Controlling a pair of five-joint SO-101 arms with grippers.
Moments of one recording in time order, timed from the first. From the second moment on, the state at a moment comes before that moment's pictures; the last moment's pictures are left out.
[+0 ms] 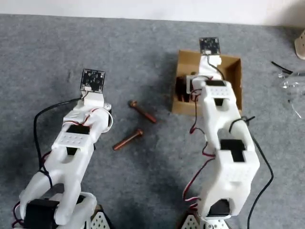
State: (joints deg) left arm -1.2 -23.3 60.8 14.2 1.4; right arm -5.3 22.1 5.0 29.6 4.9
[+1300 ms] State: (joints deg) left arm -1.2 -23.3 60.8 14.2 1.4; right arm -16.0 -9.2 26.9 38.6 3.4
